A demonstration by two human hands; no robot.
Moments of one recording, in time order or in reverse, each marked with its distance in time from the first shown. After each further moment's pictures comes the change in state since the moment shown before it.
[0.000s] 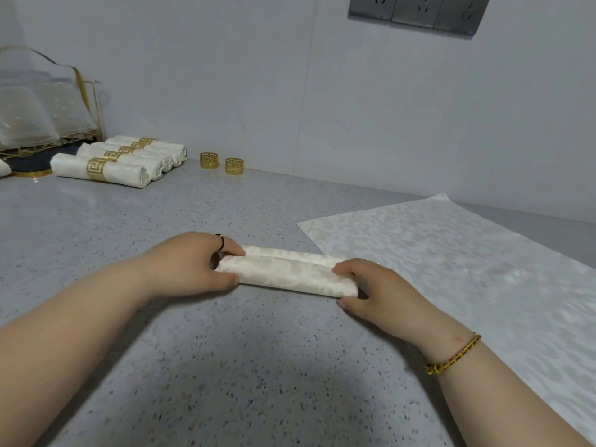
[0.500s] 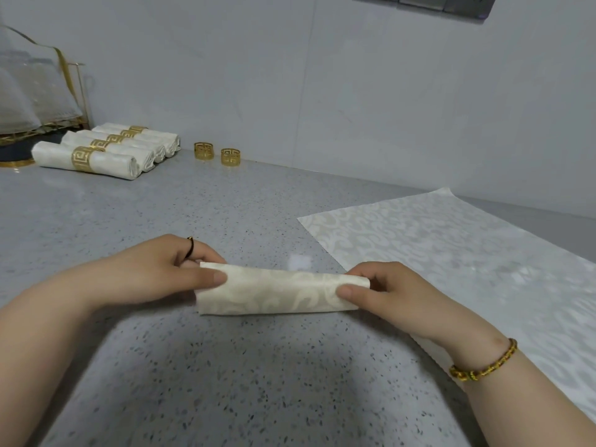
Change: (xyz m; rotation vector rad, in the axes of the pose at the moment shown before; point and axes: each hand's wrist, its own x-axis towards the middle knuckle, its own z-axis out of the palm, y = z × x) left_hand -0.011 -0.023 -0.009 -0.442 -0.136 0.032; right_hand 0.000 -0.006 -0.010 0.335 -0.108 0.092
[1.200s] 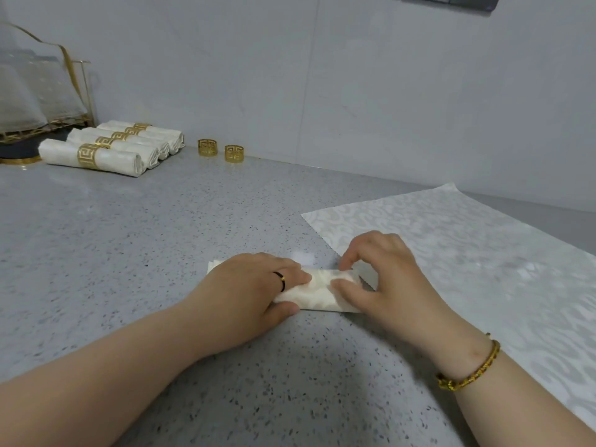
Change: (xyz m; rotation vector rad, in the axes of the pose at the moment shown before) left_hand 0.014 0.030 0.072 0.706 0.226 0.445; right_hand 0.001 -0.005 0.016 -0.343 0.297 -0.239
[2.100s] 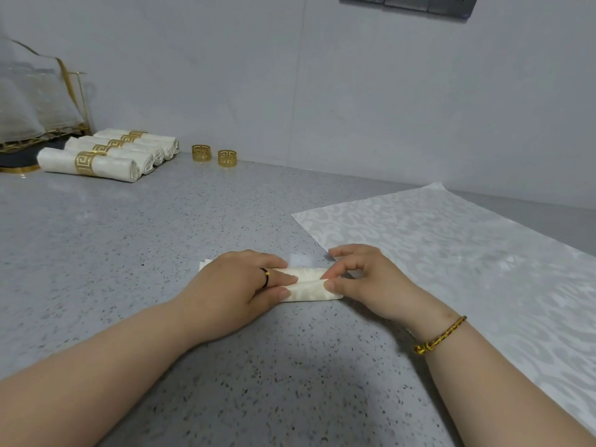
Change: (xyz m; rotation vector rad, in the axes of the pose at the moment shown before) left_hand -0.001 -0.003 0.006 -0.019 0.048 -0.005; right_hand 0.005 0.018 0.004 0.385 -0.181 0.239
